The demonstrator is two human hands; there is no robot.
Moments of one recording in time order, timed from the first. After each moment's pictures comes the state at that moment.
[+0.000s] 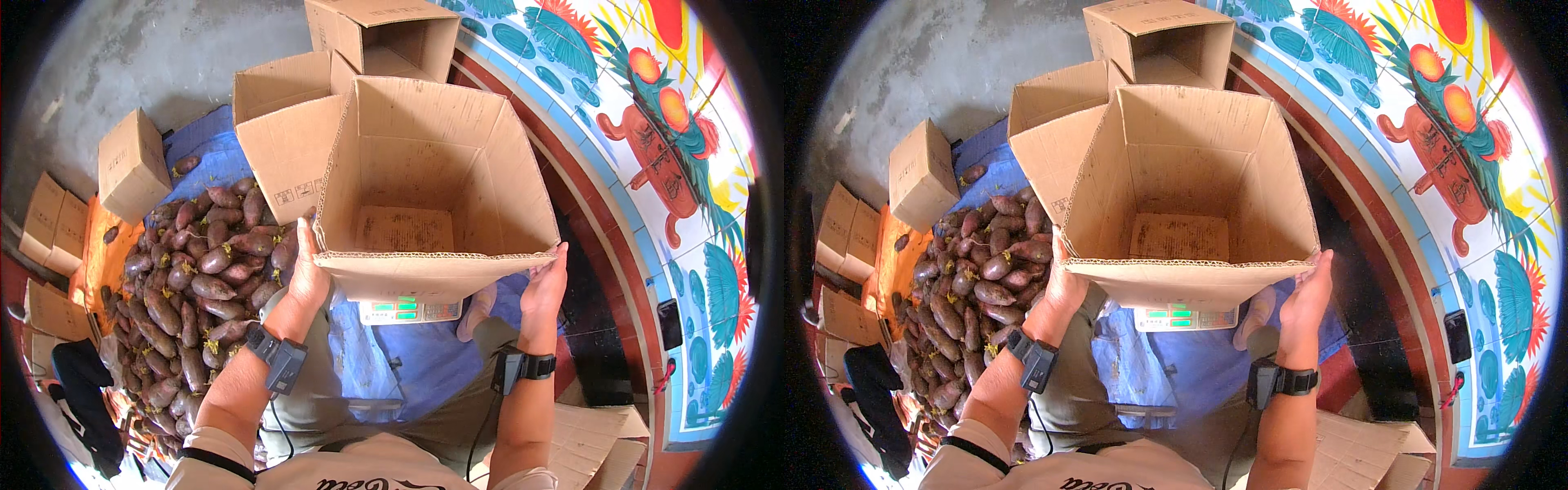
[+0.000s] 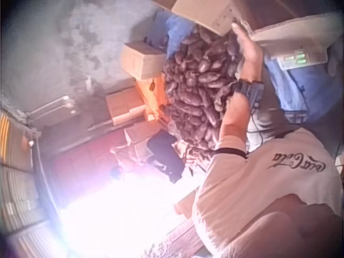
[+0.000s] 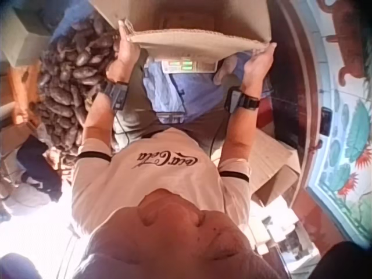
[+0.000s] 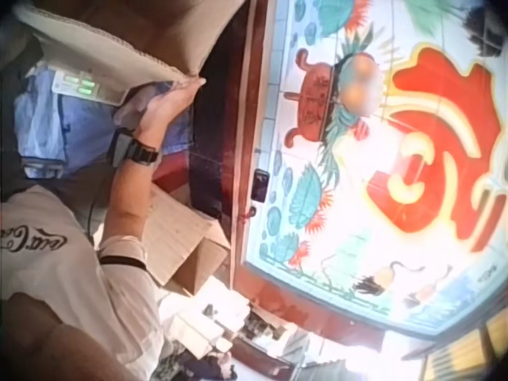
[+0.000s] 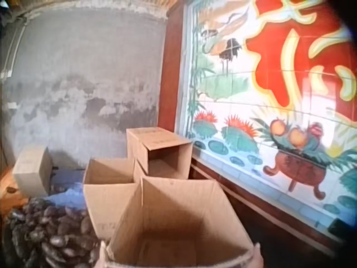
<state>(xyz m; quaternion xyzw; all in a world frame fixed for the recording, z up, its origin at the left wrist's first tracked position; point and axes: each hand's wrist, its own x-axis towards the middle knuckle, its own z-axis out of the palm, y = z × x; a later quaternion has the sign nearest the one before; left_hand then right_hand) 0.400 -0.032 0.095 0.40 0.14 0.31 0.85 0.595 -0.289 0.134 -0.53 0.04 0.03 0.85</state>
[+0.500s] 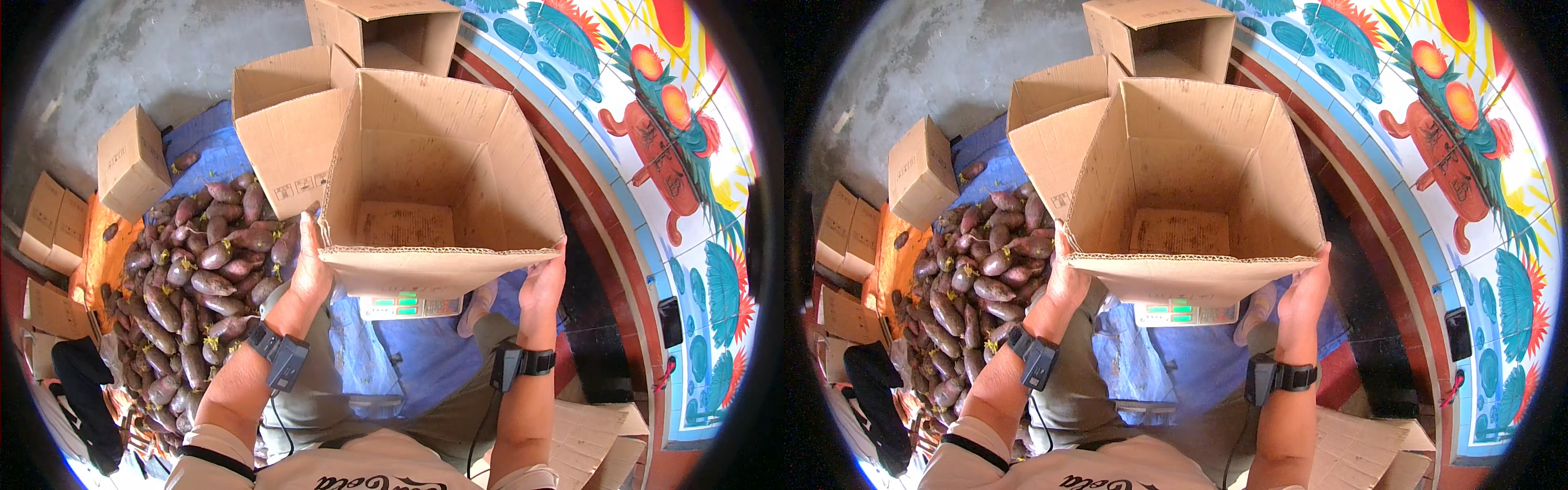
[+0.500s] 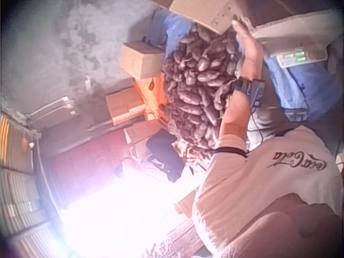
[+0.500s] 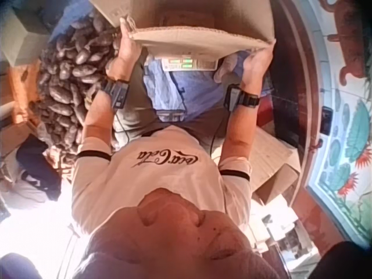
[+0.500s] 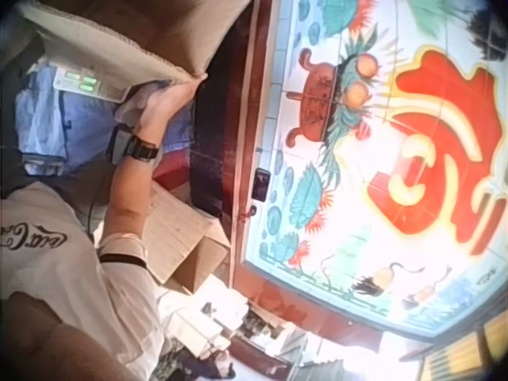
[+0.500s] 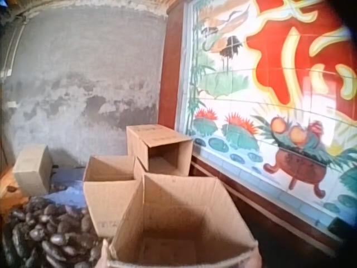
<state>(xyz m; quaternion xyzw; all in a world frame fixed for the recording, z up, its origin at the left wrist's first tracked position) 0.401 -0.038 0.101 0.42 0.14 0.29 0.85 0.593 -0.286 0.135 -0.53 0.01 0.08 0.84</state>
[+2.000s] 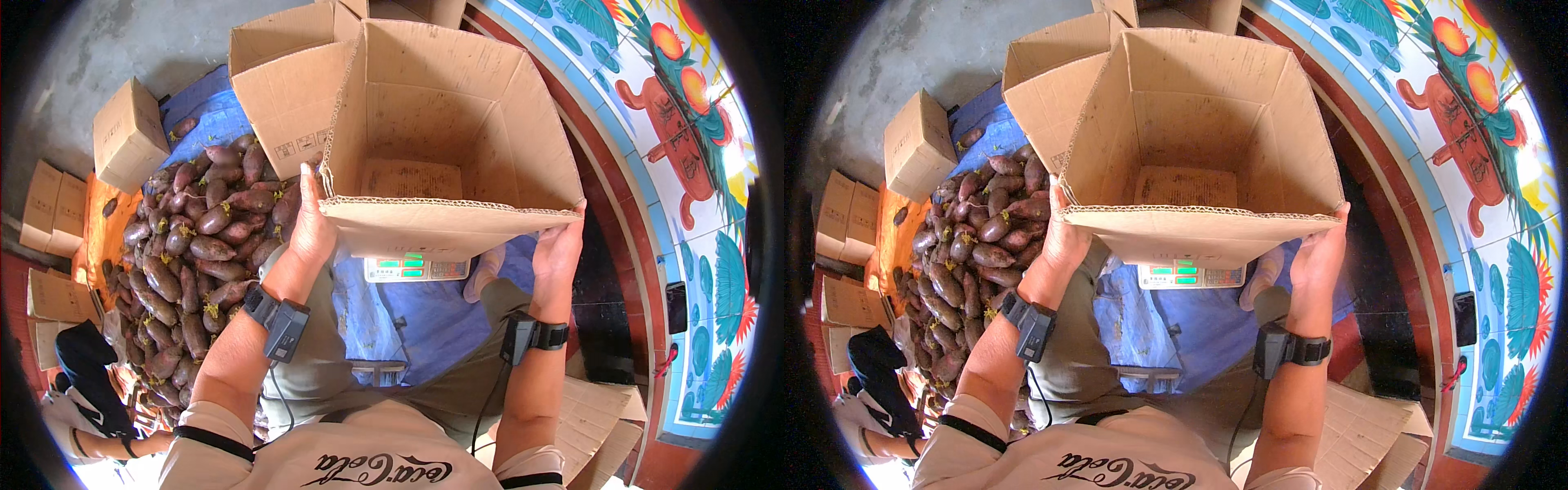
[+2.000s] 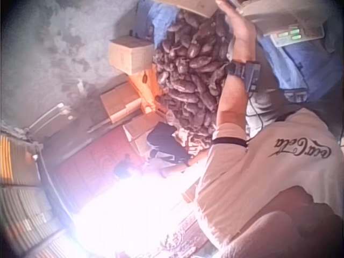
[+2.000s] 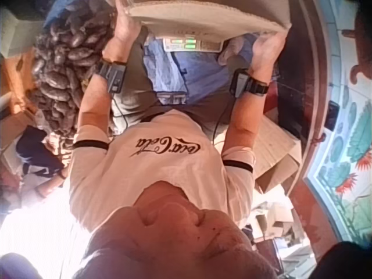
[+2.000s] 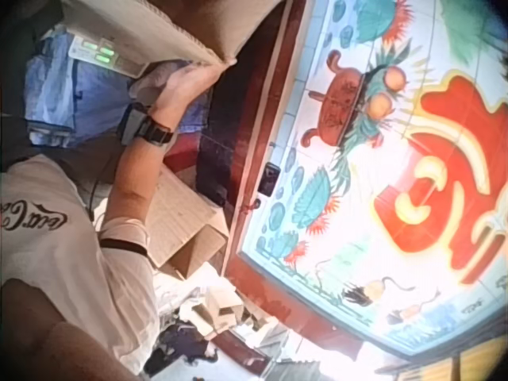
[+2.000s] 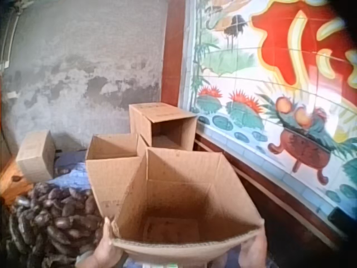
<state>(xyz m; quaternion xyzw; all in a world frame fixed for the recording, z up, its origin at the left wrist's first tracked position) 0.402 -0.040 0.107 0.44 0.13 0.30 0.84 0.588 -0.281 0.141 -0.51 -0.01 0.07 0.86</state>
